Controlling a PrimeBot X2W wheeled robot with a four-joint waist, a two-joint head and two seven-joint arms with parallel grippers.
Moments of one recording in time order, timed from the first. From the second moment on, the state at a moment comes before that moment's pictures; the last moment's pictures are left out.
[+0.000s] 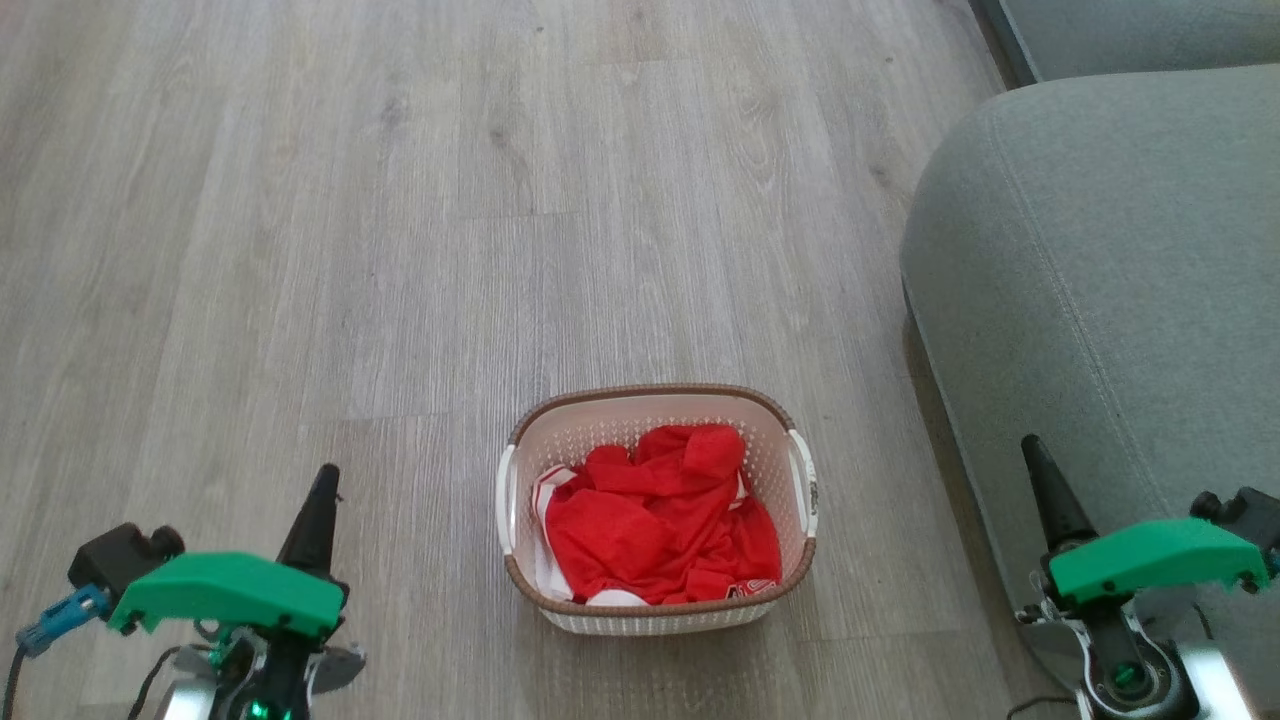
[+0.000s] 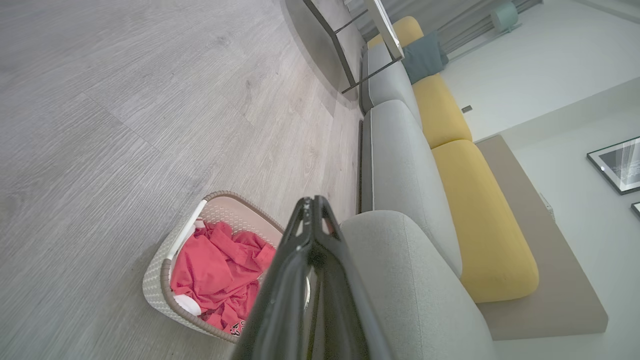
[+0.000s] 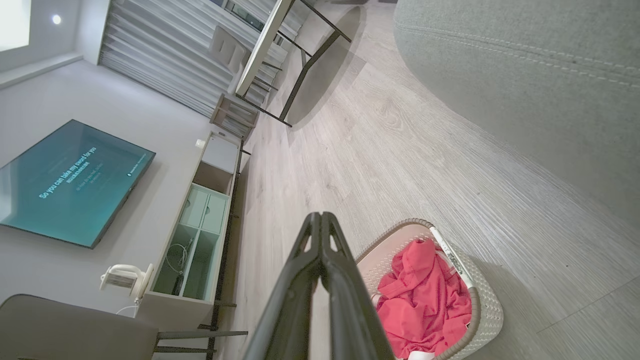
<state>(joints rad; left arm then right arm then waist) 0.02 0.18 -0.15 0.08 -1.17 0.09 -0.01 -0.06 -0.06 -0.04 0.22 1.09 0.14 0.02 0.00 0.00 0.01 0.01</state>
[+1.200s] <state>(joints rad) -0.02 0.11 -0.02 0.14 -1.54 0.01 0.04 -0.07 -0.11 -0.02 0.27 1.56 0.13 0.02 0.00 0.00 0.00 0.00</state>
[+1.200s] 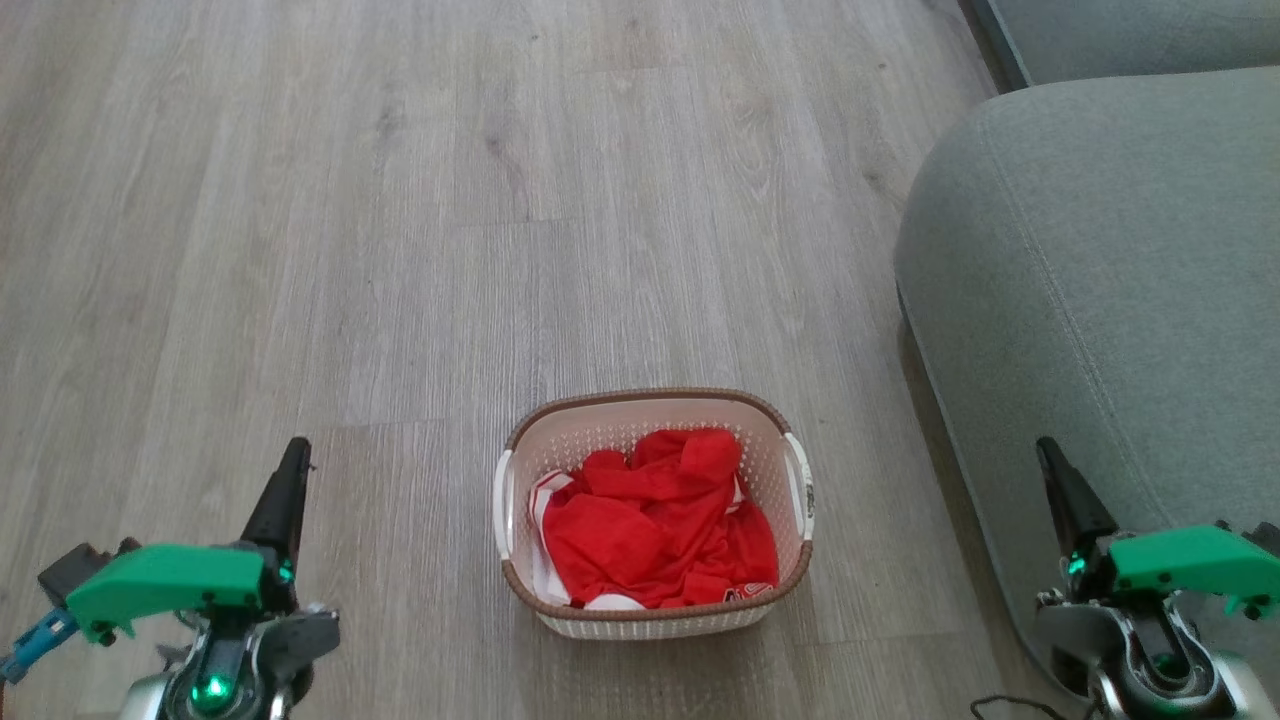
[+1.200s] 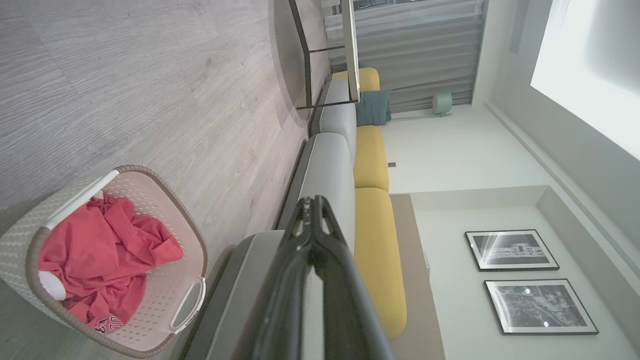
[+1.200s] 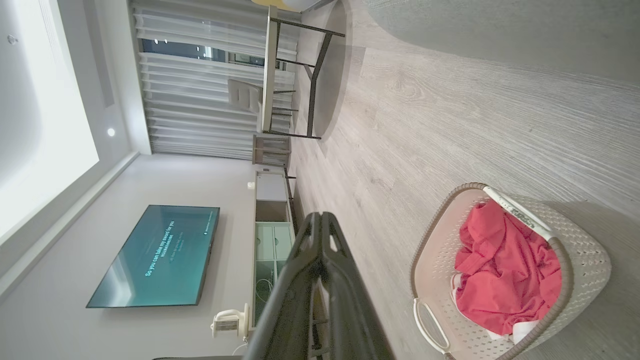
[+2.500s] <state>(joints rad) -0.04 0.09 0.02 0.16 -1.65 -0.02 0.06 -0.08 -0.17 0.06 0.28 1.77 0.13 -0.03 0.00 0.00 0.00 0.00</state>
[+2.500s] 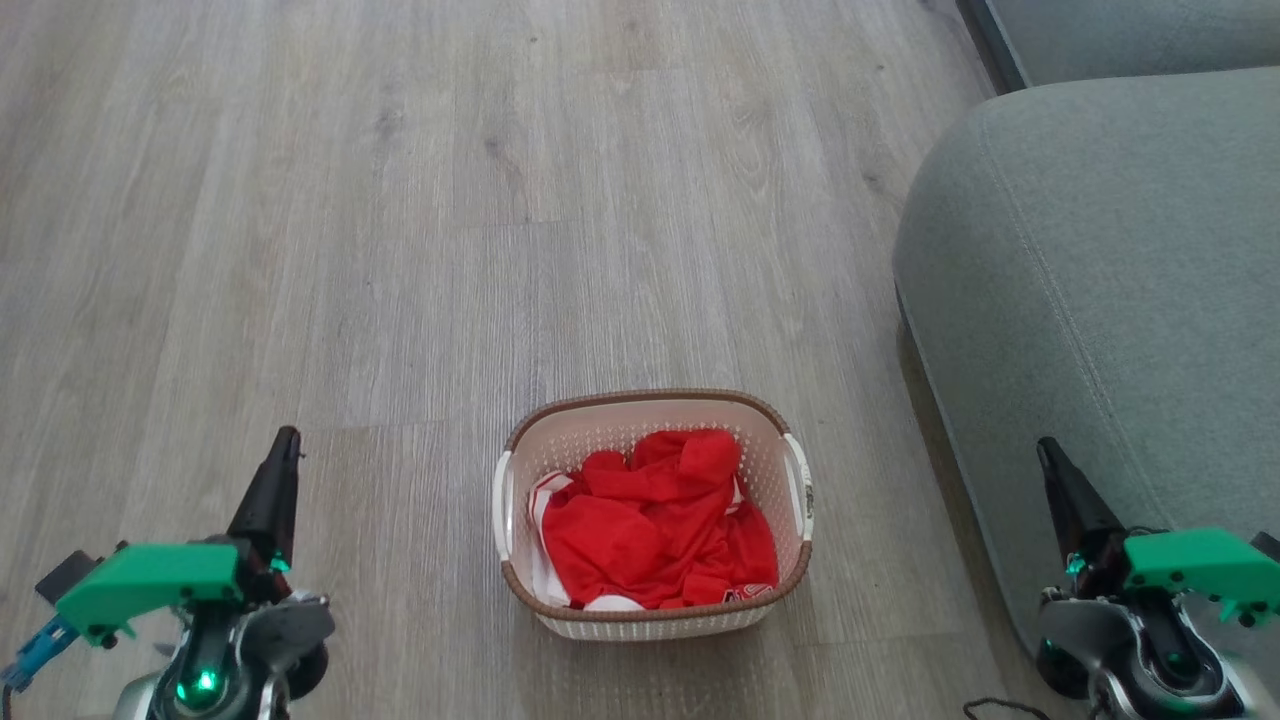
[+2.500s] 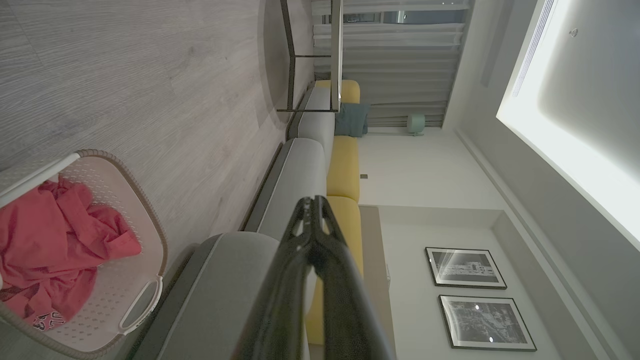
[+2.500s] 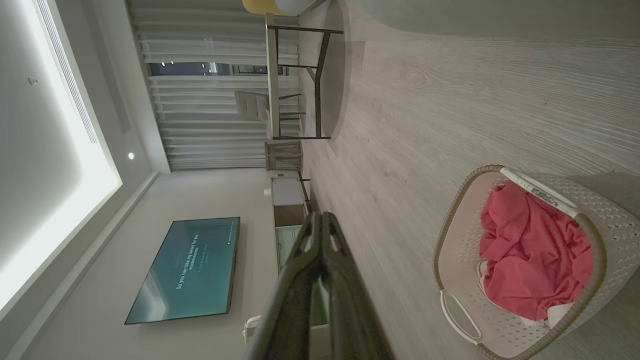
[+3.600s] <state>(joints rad) -0.04 0.08 0.04 0.16 -1.65 -0.02 0.06 -0.08 -0.23 0.14 0.25 1.85 0.13 -0.10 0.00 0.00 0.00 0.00</state>
